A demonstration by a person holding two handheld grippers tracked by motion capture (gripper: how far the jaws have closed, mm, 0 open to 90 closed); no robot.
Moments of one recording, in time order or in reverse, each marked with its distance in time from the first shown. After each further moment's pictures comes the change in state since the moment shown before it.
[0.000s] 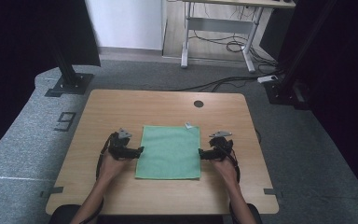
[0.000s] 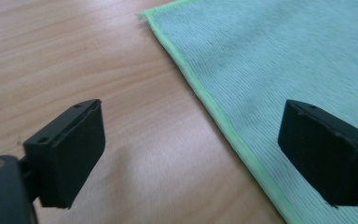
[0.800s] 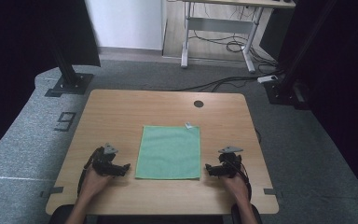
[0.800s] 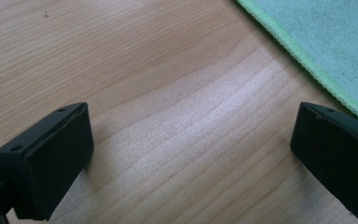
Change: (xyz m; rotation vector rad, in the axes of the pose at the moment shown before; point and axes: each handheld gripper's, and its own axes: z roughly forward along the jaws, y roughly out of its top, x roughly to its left) left arm 0.010 -0.057 -0.033 0.087 0.010 0.021; right arm 0.001 -0.052 -0.036 0.033 0.041 0.035
